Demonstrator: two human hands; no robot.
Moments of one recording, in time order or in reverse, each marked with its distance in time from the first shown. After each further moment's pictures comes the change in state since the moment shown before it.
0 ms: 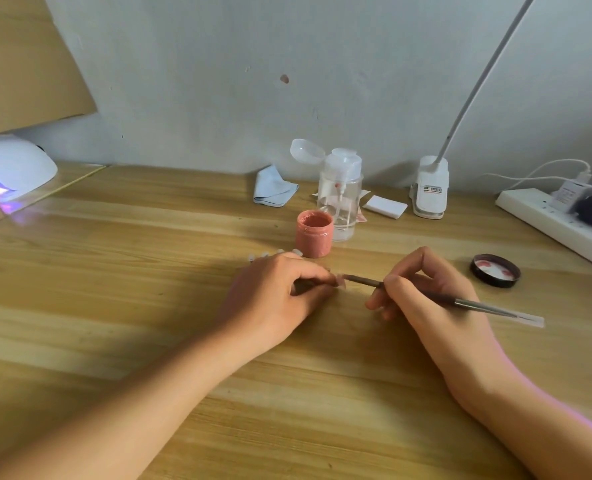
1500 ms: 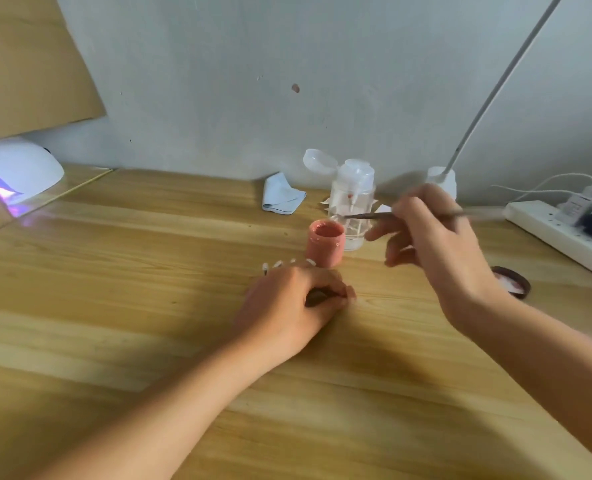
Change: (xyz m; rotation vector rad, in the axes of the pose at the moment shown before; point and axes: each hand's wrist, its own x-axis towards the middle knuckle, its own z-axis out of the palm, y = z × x) left_hand 0.001 0.001 -0.001 0.043 0.014 -0.017; right_hand 0.064 -0.034 0.015 -0.053 0.096 -0.001
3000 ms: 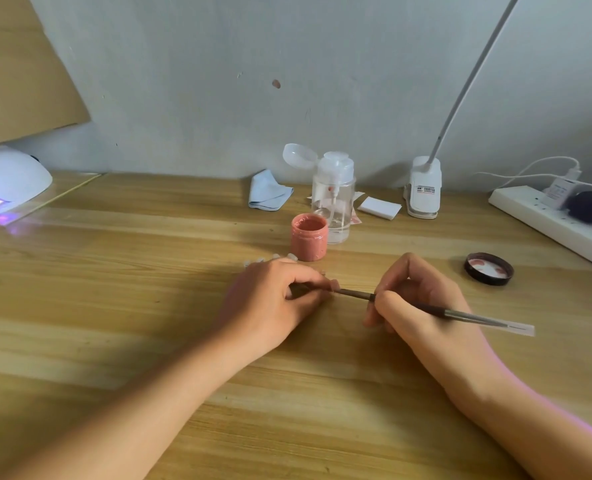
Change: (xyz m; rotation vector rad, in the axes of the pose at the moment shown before) left_hand -0.001 0.001 0.000 -0.071 -0.023 0.010; right_hand -0.067 0.027 -0.018 -0.058 -0.151 -0.022
